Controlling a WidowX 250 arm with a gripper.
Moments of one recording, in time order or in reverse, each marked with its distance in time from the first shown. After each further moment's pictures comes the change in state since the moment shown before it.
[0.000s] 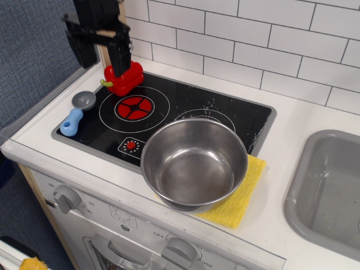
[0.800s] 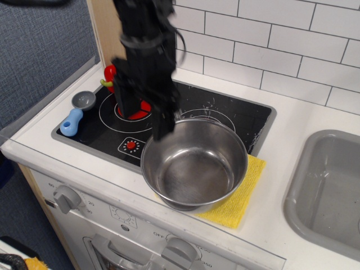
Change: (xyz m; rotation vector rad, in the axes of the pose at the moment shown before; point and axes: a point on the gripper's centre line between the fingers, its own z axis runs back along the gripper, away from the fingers) arm -0.047 -0.095 -0.032 0.022 0.097 -0.253
